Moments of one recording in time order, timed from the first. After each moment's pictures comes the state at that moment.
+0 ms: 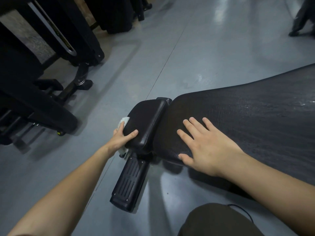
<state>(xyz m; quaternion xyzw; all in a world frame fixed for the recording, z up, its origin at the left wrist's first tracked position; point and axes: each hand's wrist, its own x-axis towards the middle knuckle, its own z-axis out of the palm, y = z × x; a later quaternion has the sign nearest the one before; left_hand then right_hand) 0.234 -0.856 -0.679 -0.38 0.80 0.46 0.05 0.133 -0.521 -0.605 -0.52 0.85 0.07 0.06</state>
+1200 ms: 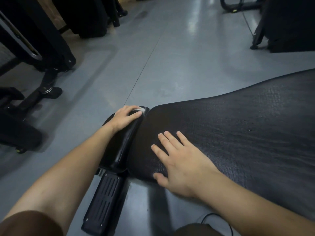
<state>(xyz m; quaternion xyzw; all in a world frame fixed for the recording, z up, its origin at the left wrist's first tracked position) 0.073 -0.841 -0.668 -0.16 0.94 0.31 0.05 0.133 -0.521 -0.607 -0.52 0.85 0.00 0.06</state>
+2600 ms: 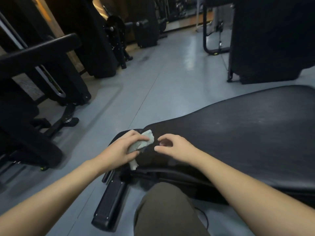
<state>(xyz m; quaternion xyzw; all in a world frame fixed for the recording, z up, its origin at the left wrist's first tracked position) 0.260 -0.634 -0.473 0.07 0.97 0.22 -0.02 0.153 -0.412 -0.516 -0.31 0.79 -0.47 0.24</state>
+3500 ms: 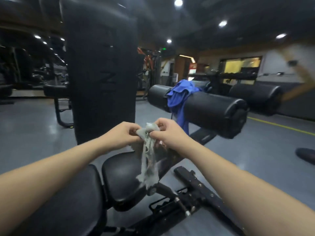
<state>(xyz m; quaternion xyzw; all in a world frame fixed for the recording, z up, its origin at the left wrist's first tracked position) 0.135 -0.074 -0.219 0.39 0.83 0.41 0.00 0.218 0.113 -0.205 -0.06 0.87 -0.46 -0.16</state>
